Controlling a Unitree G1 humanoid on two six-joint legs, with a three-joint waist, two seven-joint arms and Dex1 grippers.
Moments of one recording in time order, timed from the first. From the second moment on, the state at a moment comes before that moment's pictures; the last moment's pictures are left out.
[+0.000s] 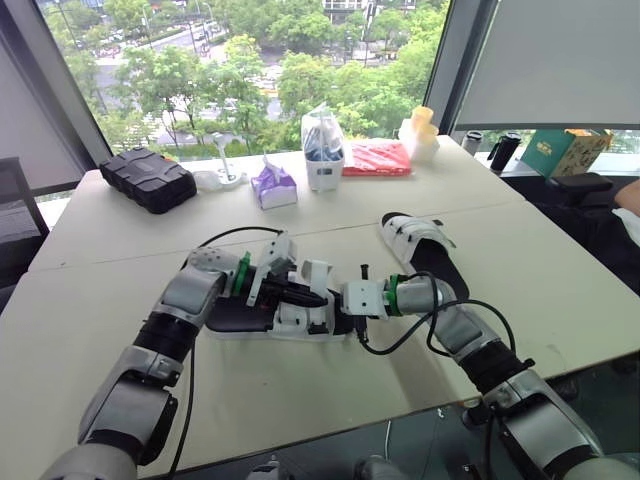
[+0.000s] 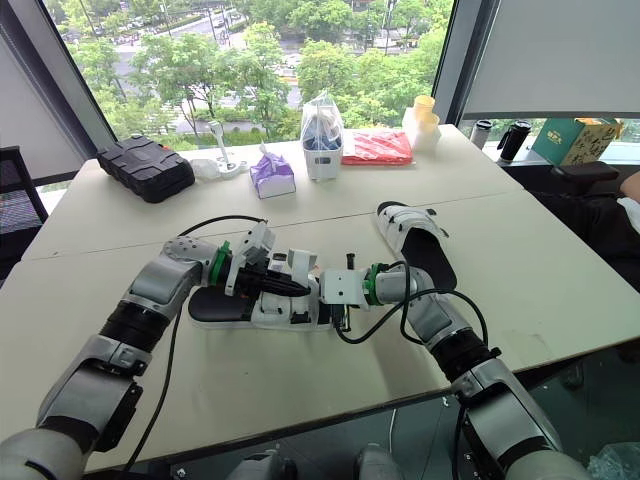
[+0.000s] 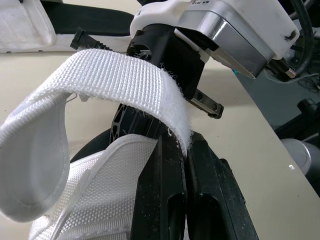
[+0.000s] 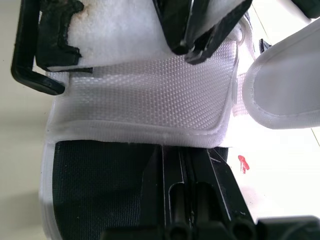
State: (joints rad) left arm -0.78 0.45 -0.25 0.38 -0.25 0.33 -1.42; right arm -0.67 -0.45 0.40 0.38 -0.22 -0.24 0.95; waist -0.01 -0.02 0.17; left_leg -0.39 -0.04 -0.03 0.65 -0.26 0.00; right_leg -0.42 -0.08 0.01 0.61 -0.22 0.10
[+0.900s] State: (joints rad) left arm -0.67 0.46 -0.29 0.35 -0.17 -0.06 -1.43; right arm -0.67 -0.45 0.40 0.38 -0.22 -0.23 0.95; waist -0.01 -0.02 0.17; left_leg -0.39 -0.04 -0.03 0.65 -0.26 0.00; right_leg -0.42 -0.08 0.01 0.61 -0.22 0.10
